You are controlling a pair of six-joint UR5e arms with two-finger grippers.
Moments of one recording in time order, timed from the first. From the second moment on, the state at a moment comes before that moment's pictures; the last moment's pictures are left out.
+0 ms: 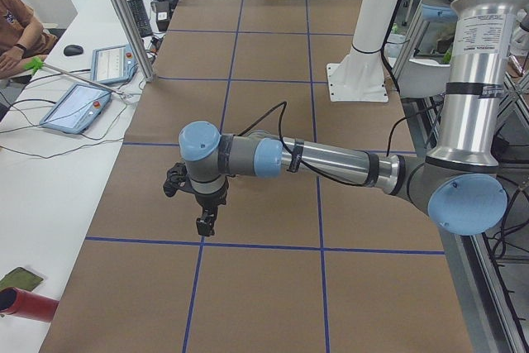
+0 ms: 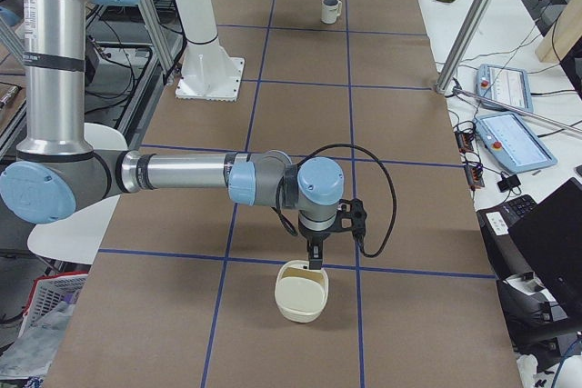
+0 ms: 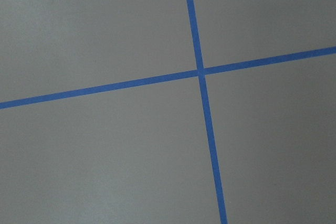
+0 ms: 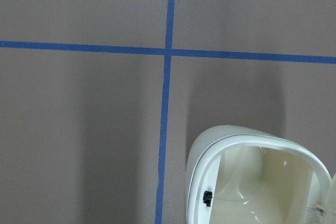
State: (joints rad) left arm -1.54 -1.64 -1.68 -1.48 -2.28 0.15; right arm 1.63 -1.66 1.74 -1.68 2.36 -0.11
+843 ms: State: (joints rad) left arm -1.26 -1.65 -1.70 -1.81 -2.38 -0.48; right arm 1.63 -1.66 1.79 -1.68 2.37 -0.10
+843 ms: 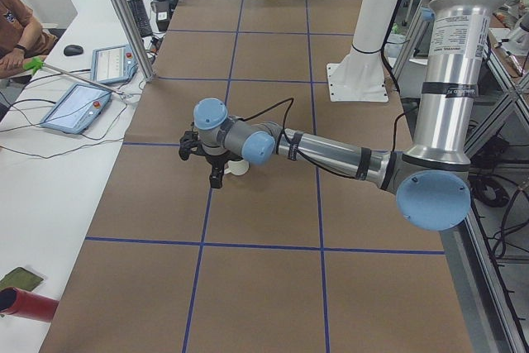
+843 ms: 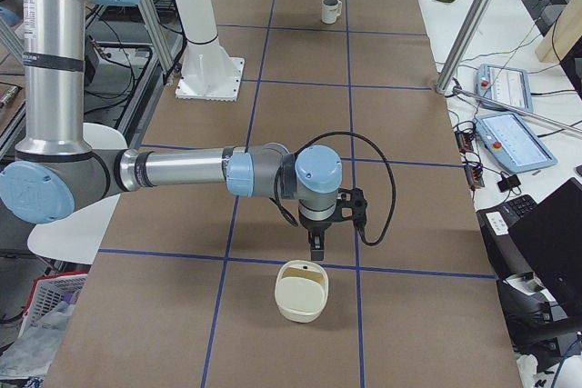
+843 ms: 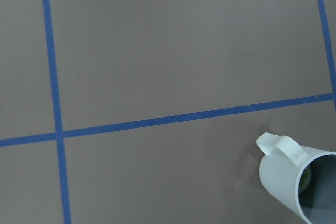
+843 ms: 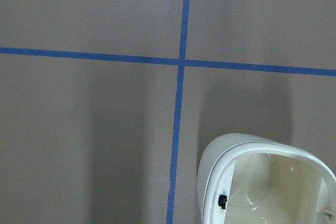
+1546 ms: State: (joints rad) left arm -1.08 -1.68 -1.68 -1.92 -2.29 -0.78; right arm 1.63 -1.66 1.79 -1.68 2.37 -0.10
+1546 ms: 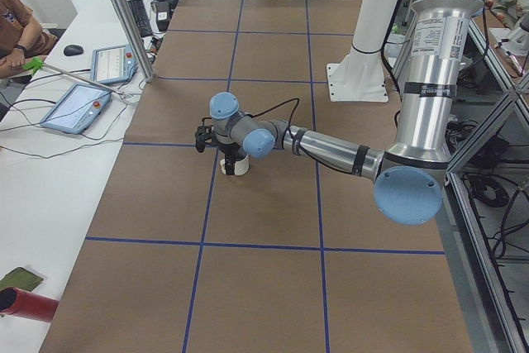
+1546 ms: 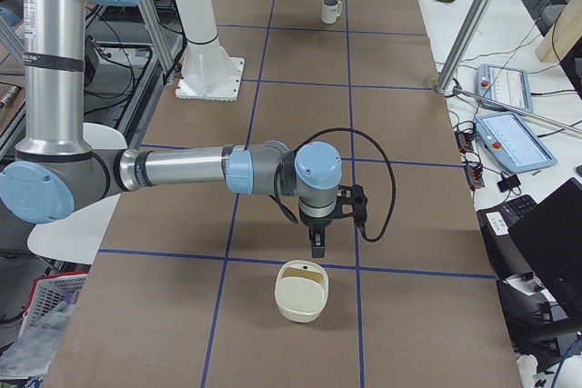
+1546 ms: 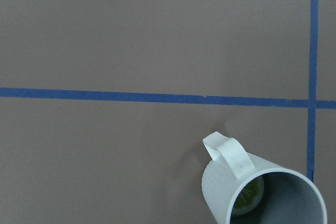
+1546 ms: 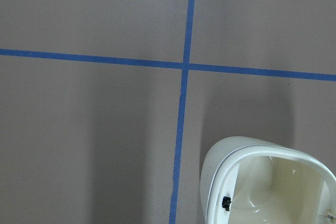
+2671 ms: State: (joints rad) left arm -1.03 -1.69 -1.63 -1.90 -2.29 -0.77; right arm 1.63 -1.66 1.81 -1.68 2.37 -0.10
